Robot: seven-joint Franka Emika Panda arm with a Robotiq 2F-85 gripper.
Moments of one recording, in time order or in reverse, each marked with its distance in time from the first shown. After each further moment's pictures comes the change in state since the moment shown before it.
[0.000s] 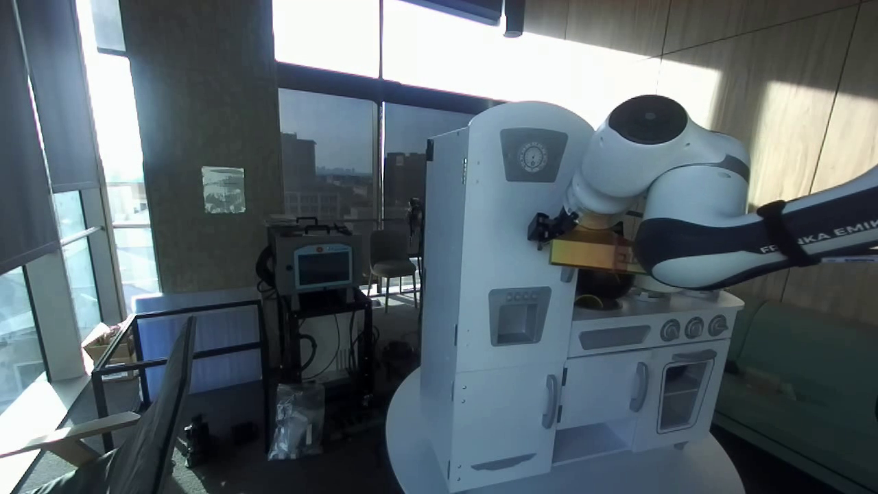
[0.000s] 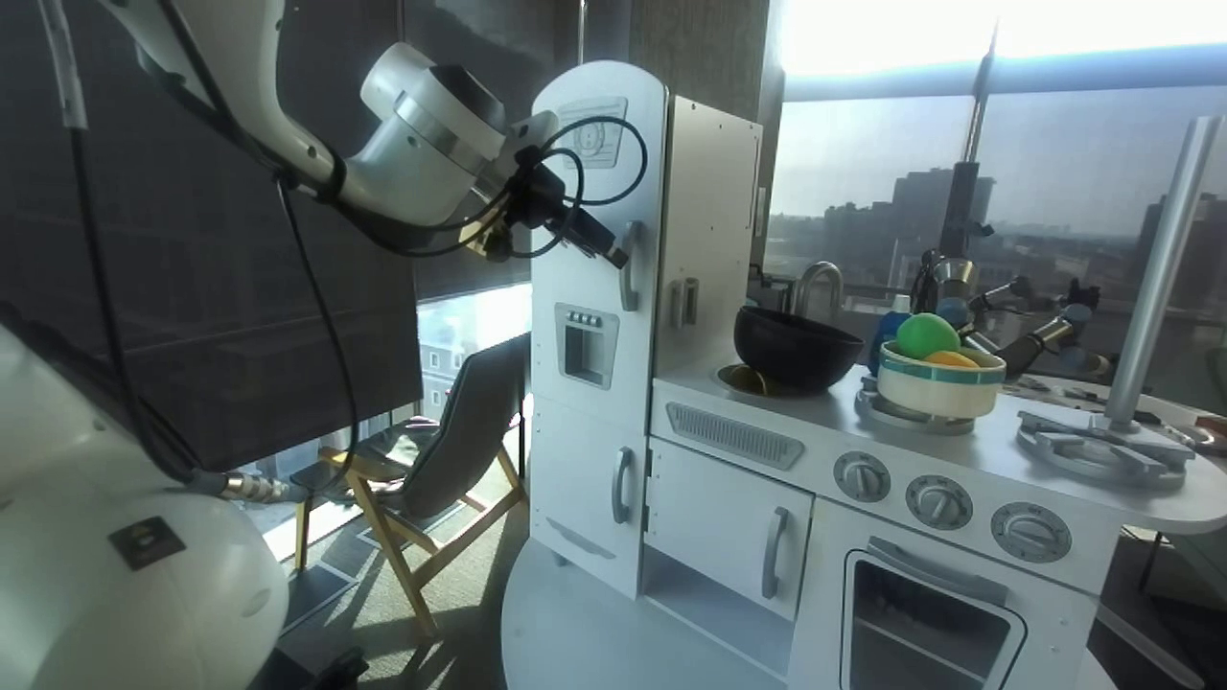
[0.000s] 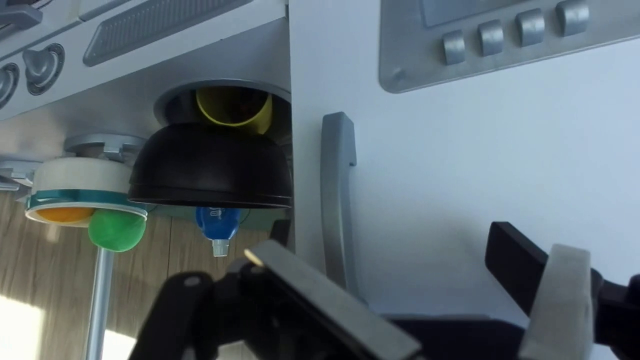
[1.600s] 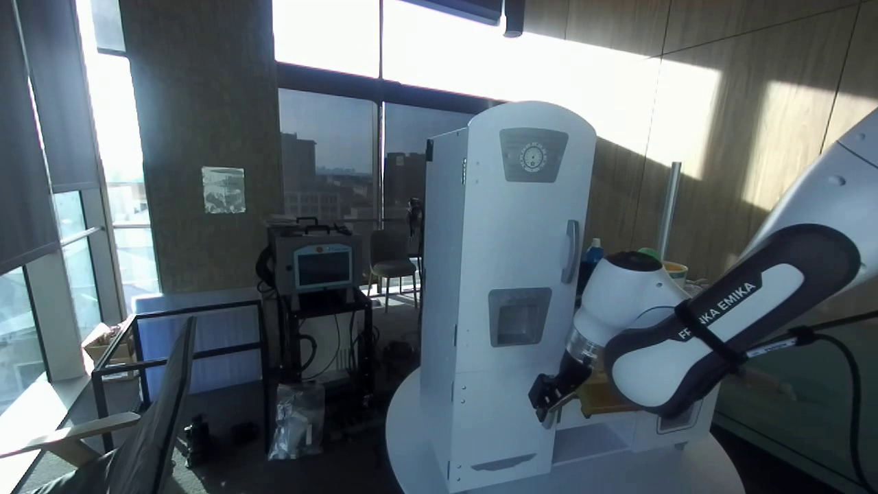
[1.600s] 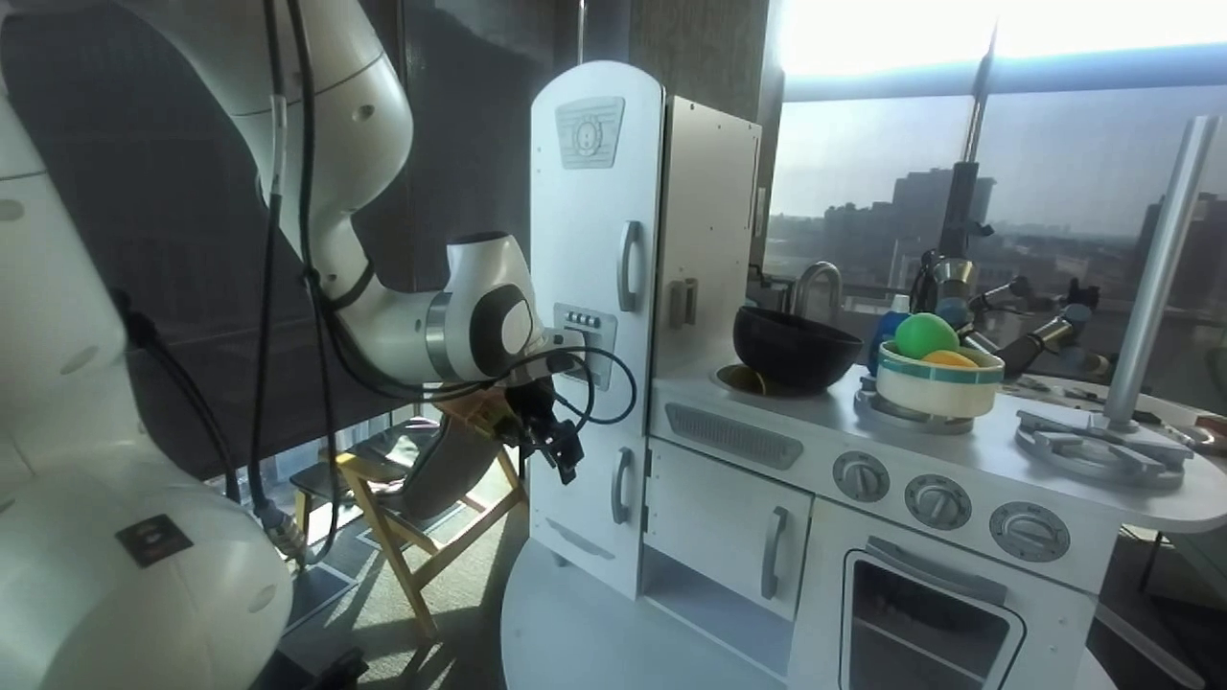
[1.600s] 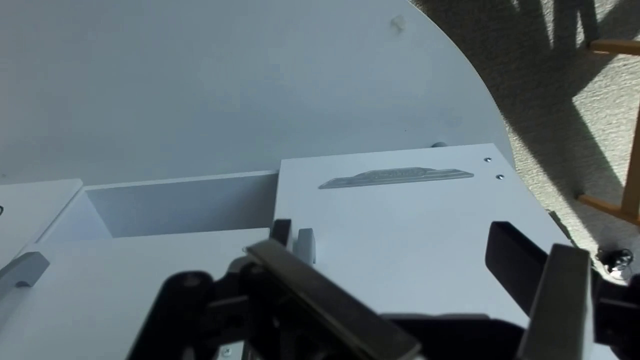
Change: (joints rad) arm 0.018 0.305 -0.056 -0.302 0.671 0.283 -0.787
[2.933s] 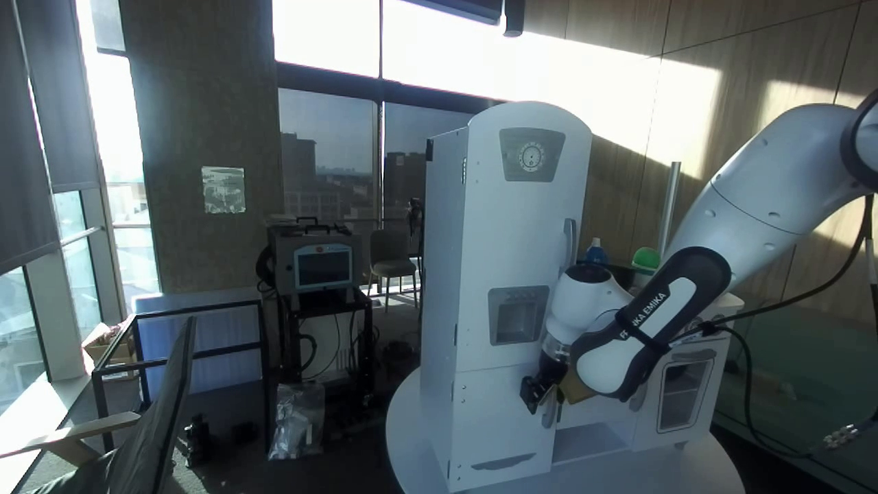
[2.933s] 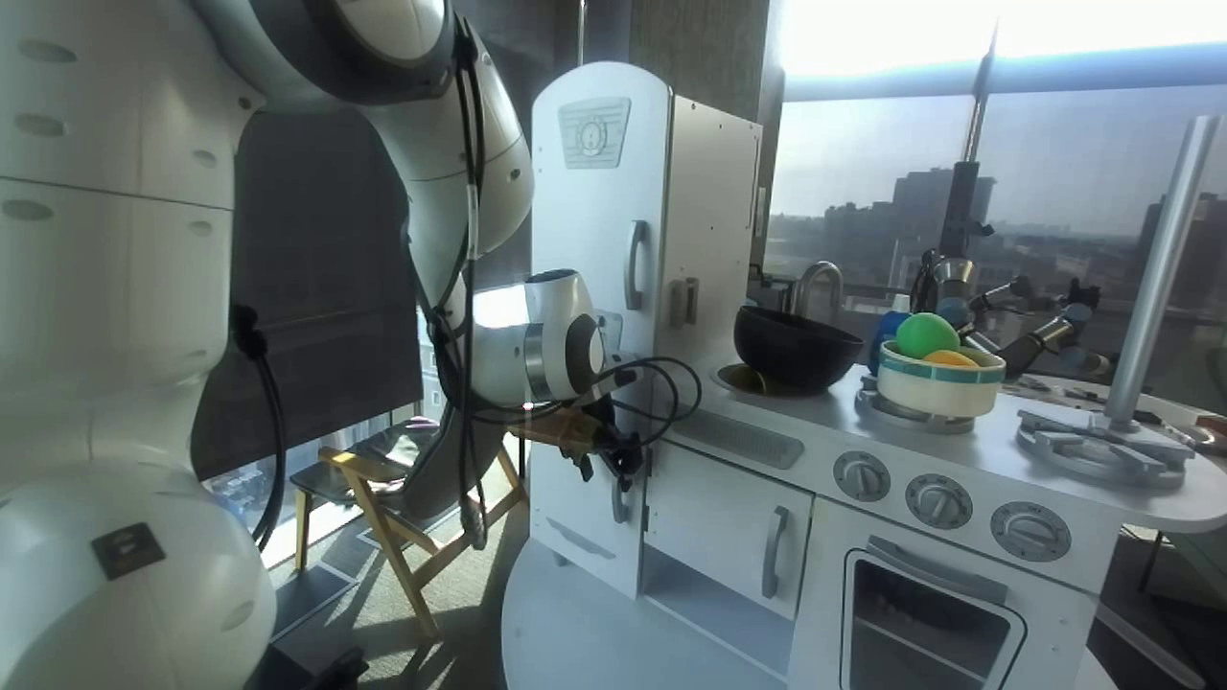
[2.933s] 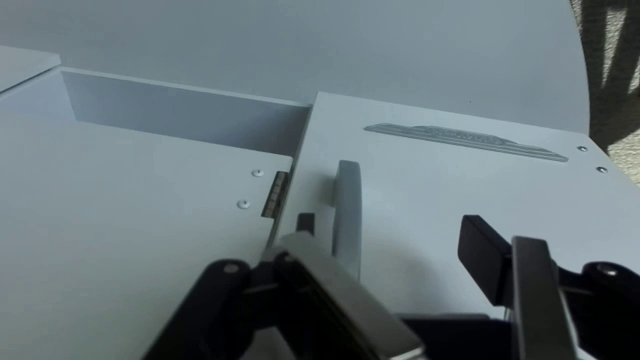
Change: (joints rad) arm -0.091 0.354 -0.020 0.294 -0.205 0.037 -0.140
